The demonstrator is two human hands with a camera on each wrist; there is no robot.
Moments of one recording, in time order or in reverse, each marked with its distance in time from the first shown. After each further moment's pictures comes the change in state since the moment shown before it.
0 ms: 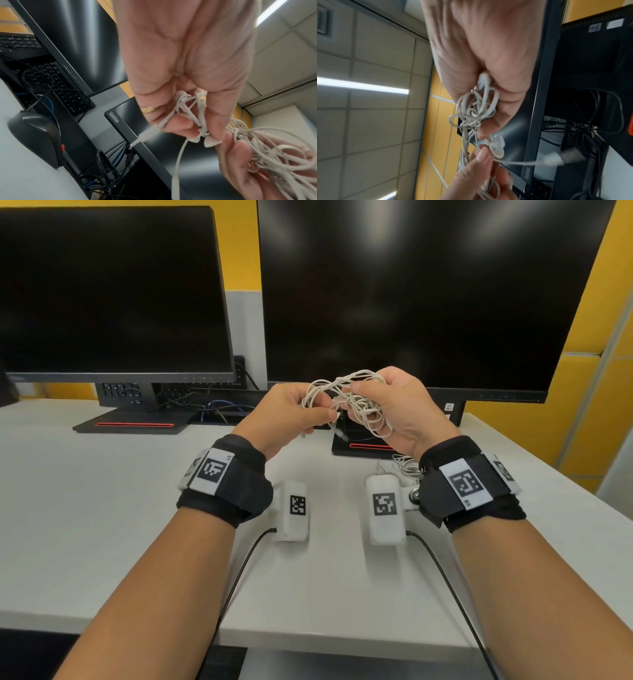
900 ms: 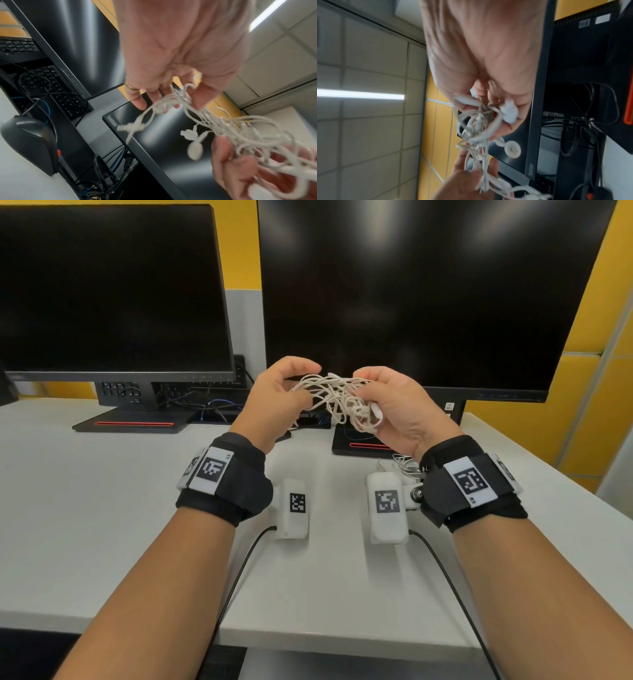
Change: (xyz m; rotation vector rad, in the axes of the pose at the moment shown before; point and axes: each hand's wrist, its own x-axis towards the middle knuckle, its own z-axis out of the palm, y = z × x) left_hand 0.005 -0.003 -0.007 -0.077 0.193 0.142; right_hand -0.002 -0.004 0.001 0.096 -0.102 0.070
